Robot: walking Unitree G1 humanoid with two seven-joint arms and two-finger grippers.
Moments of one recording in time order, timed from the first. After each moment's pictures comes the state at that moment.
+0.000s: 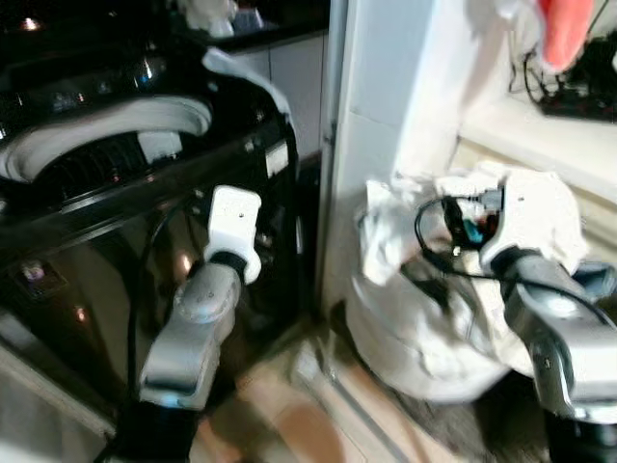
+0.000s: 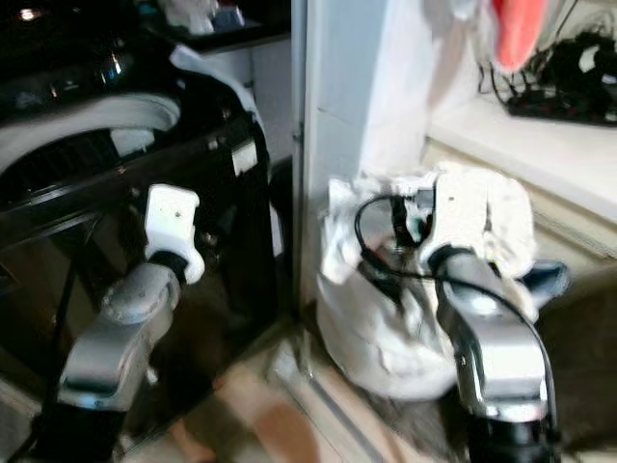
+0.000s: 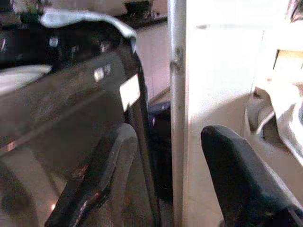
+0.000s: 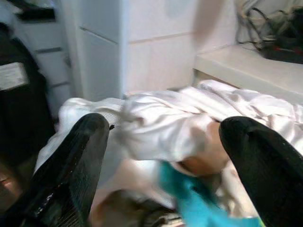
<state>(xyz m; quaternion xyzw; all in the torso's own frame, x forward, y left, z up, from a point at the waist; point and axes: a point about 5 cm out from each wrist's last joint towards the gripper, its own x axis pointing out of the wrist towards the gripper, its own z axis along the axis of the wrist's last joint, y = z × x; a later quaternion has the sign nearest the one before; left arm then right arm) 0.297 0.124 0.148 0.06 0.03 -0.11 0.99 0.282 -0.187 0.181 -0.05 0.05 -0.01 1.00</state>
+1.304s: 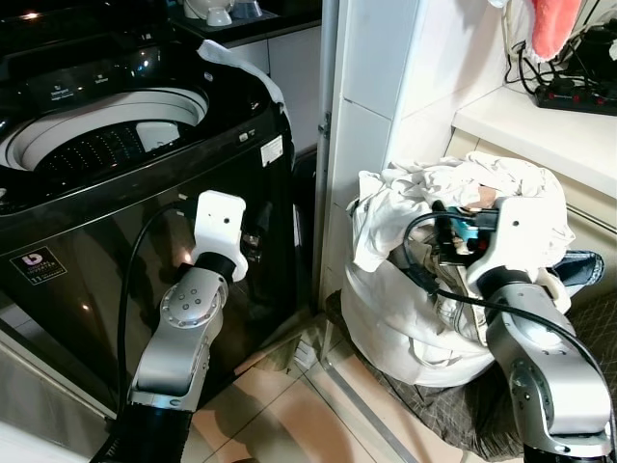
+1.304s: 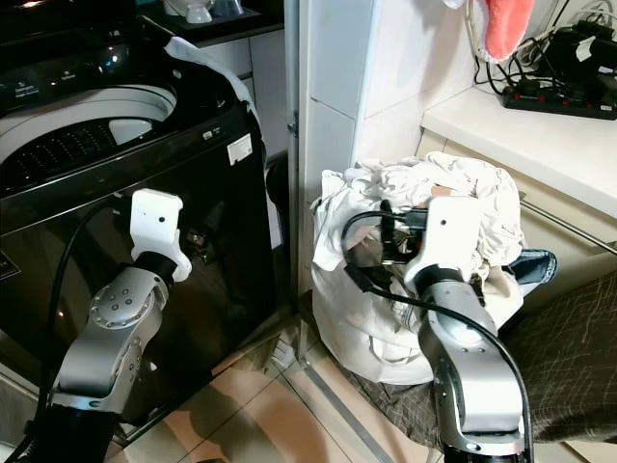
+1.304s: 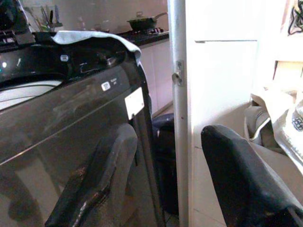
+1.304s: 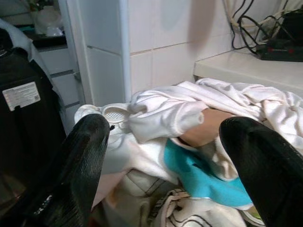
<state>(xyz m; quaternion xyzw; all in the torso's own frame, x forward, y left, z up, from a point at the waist) 0.297 0.134 0.146 0.06 -0.02 -0.10 0.99 0.264 -0.177 0.170 -0.01 0.01 -0.03 1.00</state>
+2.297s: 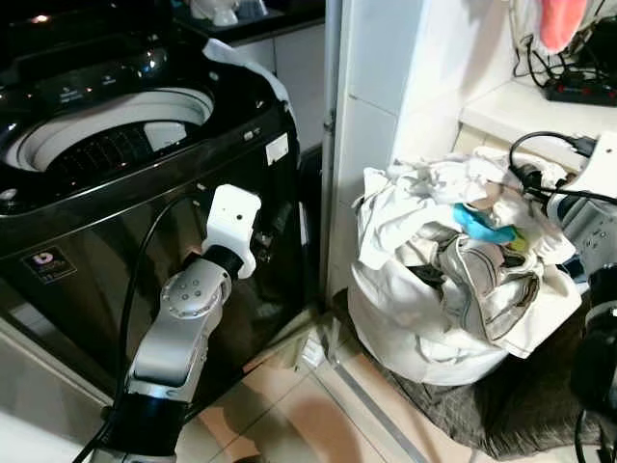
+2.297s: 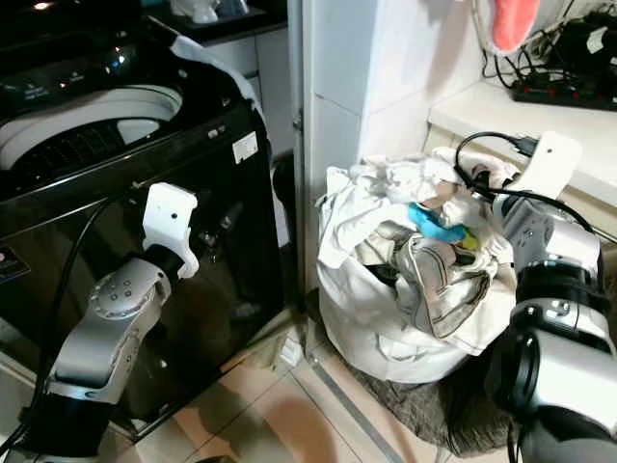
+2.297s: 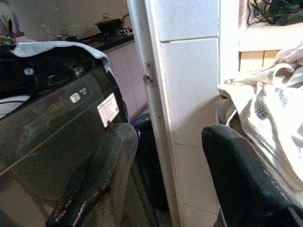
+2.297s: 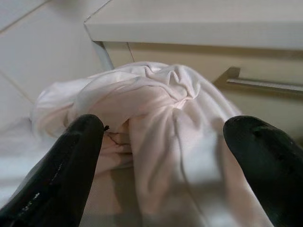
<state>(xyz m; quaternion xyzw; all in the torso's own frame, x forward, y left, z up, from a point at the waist) 0.300 0.126 0.155 0.08 -0.03 -0.19 0.98 0.367 -0.308 0.178 0.15 0.15 -0.19 0.96</state>
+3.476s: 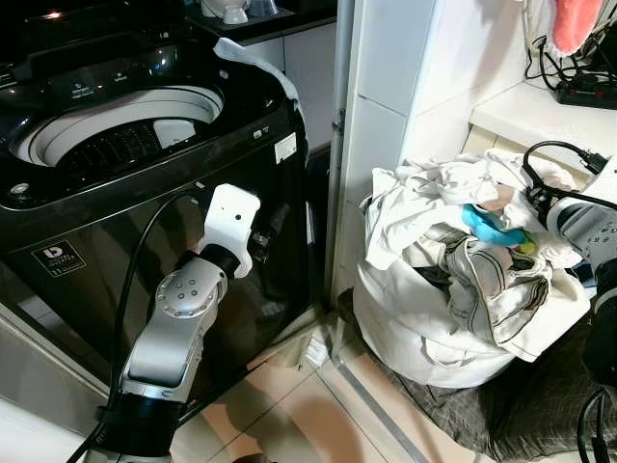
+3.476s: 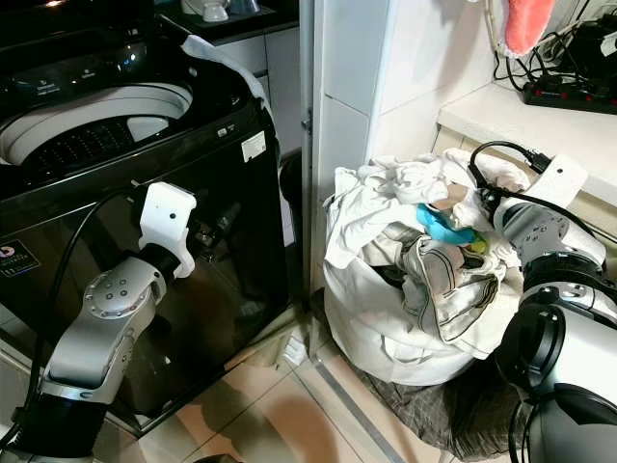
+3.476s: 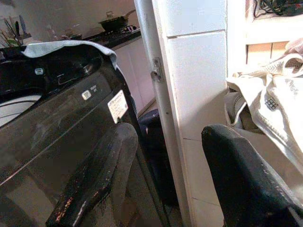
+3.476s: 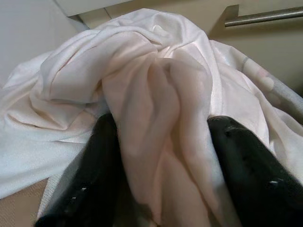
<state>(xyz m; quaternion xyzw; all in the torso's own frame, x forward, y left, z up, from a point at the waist) 0.299 0.130 0.156 0.10 -0.02 -0.19 0.98 0.364 -0.315 0.164 0.24 0.19 -0.22 0.93</state>
